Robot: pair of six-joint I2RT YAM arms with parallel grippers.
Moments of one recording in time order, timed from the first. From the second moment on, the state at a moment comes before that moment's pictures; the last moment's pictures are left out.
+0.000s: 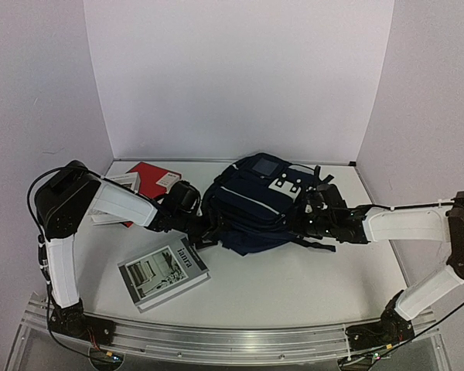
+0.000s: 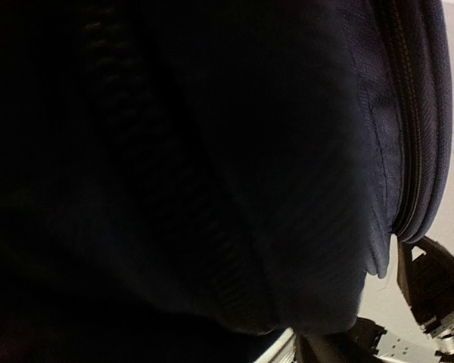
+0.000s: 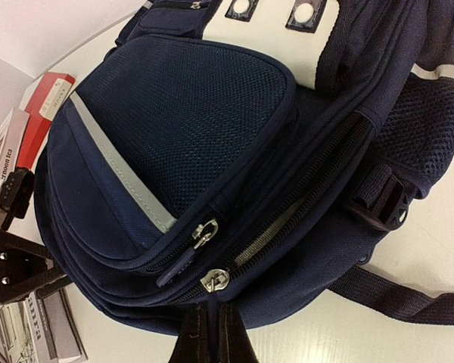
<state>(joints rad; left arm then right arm) -0.75 1.97 1.08 0.15 0.44 -1.11 0.70 1.47 0.78 -0.02 0.15 0.73</state>
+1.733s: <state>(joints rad) -0.30 1.73 0.99 -0.07 0.77 -0.84 0.48 1.45 0.79 -0.02 -0.08 0.53</state>
